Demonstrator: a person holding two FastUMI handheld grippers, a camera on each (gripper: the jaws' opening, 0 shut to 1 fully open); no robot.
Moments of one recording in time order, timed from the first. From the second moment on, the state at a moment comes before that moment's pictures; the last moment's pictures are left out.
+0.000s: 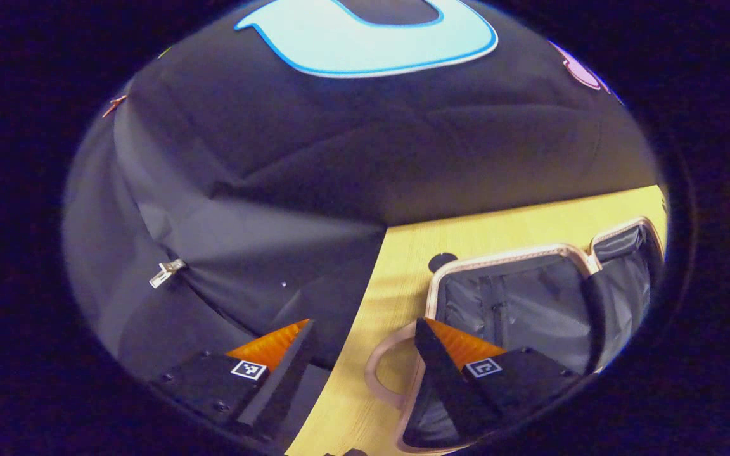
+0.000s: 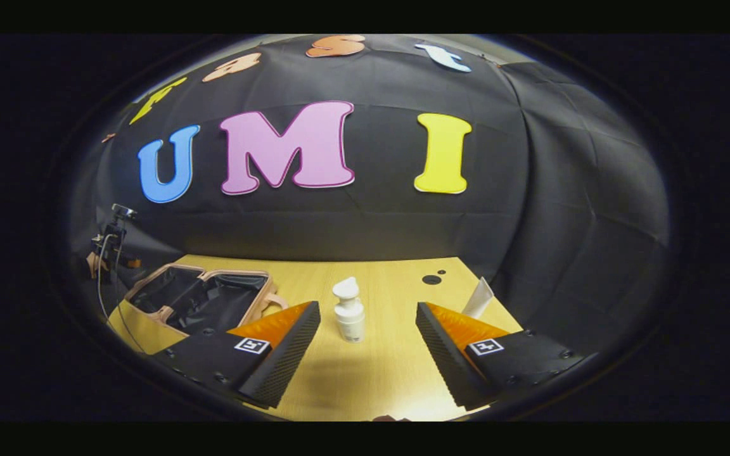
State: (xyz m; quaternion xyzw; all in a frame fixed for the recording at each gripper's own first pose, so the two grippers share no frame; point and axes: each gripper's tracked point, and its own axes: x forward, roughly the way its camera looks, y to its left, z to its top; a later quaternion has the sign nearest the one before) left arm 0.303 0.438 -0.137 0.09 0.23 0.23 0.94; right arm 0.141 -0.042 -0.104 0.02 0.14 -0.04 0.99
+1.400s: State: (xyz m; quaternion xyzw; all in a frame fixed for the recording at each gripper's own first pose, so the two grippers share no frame) left arm 0.309 -0.231 -0.211 0.01 0.12 -0.17 0.98; right arm 0.091 -0.189 -0.156 0.04 0.17 -0.10 0.98
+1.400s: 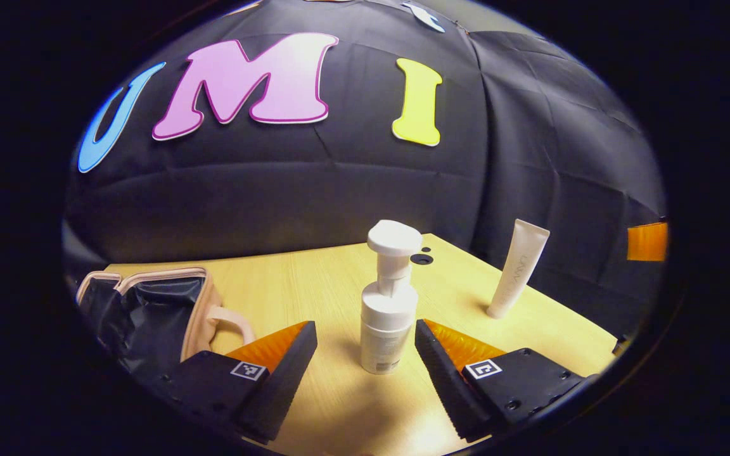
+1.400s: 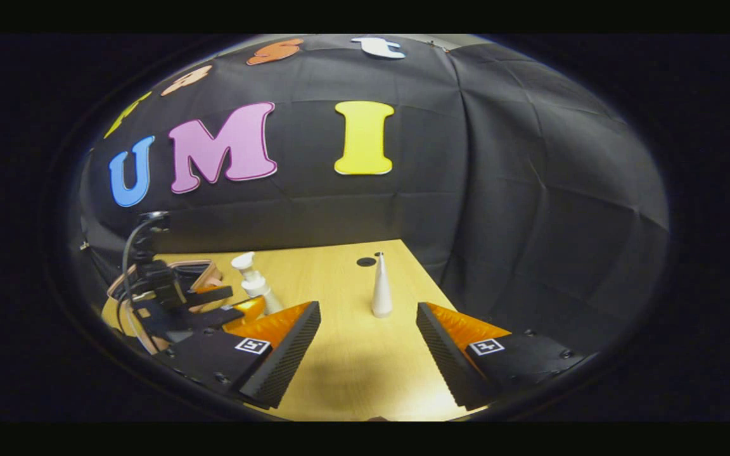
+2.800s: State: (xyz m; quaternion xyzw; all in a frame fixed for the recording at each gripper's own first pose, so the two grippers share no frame) left arm 0.261 -0.192 -0.171 -0.01 0.13 -0.17 0.98; right arm 0.267 -0.246 -0.287 0.01 0.21 -0.16 0.97
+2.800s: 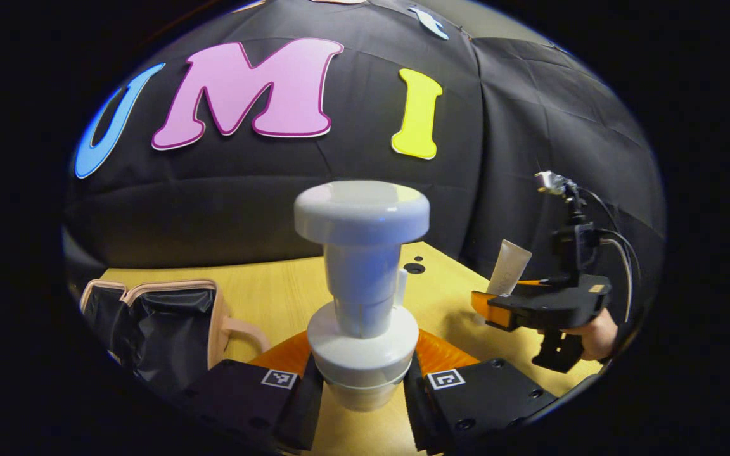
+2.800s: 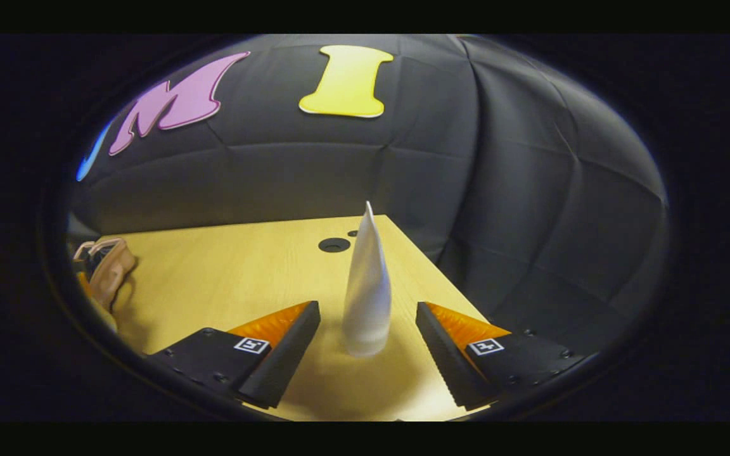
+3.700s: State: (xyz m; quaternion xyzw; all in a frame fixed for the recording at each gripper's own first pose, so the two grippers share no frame) left arm 0.255 -0.103 -0.149 -0.07 0.16 -0.09 0.98; right arm 0.262 -0.187 -0.249 -0.04 0.20 -0.06 0.98
